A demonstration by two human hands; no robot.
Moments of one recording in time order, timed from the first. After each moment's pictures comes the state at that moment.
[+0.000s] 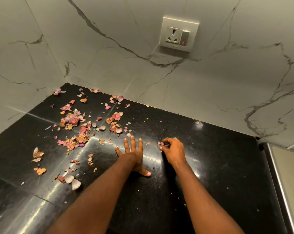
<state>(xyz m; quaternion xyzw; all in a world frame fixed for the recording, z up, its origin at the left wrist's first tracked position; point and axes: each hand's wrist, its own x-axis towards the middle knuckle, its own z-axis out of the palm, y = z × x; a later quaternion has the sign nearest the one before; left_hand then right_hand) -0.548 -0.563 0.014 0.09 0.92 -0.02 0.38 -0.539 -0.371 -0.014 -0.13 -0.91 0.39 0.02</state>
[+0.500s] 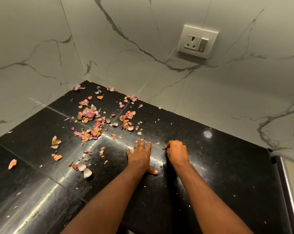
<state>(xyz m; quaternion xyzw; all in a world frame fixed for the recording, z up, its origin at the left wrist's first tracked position) -0.522 -0.567 0.008 0.05 0.95 0.05 0.29 -0.541 -0.397 0.001 -0.05 -0.99 0.11 -0.03</state>
